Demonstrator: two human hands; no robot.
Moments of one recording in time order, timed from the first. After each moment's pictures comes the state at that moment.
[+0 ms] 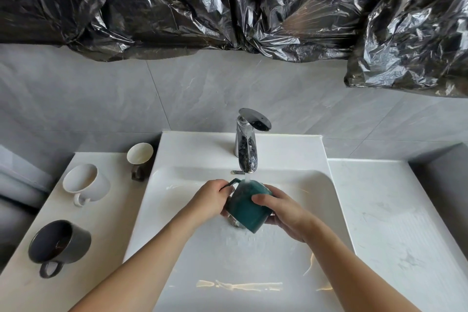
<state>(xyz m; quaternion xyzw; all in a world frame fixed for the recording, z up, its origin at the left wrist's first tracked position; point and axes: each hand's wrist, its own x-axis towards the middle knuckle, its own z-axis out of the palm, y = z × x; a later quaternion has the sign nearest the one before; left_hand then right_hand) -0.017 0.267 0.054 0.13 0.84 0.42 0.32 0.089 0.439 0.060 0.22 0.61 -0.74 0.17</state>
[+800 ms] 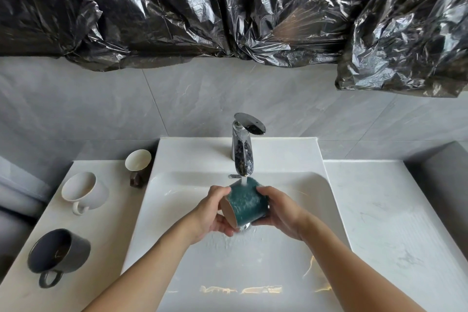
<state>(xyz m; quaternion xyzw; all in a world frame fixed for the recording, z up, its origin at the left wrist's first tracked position) 0.000 0.258 0.061 0.02 0.67 0.57 0.47 0.081 0.440 0.059 0.25 0.58 -0.75 0.18</state>
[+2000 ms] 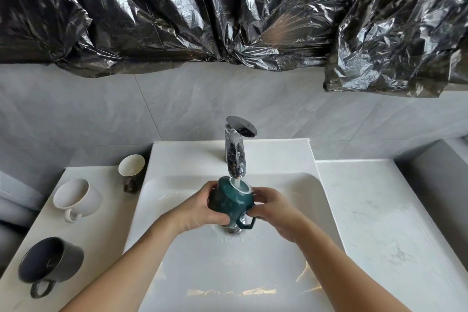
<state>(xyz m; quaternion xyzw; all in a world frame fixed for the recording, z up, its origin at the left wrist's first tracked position) -0.024 0.244 0.063 0.19 0.76 0.45 0.43 0.086 0.438 0.064 0.23 0.69 -0.68 0.09</state>
